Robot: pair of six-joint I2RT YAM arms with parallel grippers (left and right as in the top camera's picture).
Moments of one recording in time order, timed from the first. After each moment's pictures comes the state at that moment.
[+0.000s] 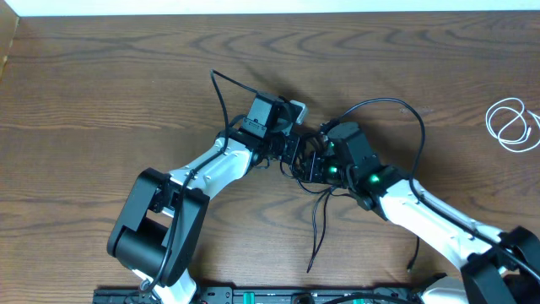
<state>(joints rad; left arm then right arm) -0.48 1.82 1.02 -0.16 0.41 -0.15 0.58 1.50 0.74 -0.07 -0.33 0.76</state>
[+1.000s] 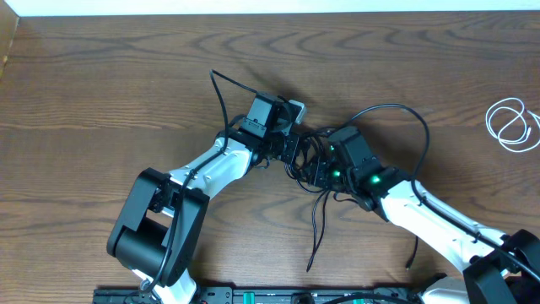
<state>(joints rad) -0.48 1.82 1.02 -0.16 0.41 -0.15 0.57 1.49 0.74 -0.20 -0.22 0.84</state>
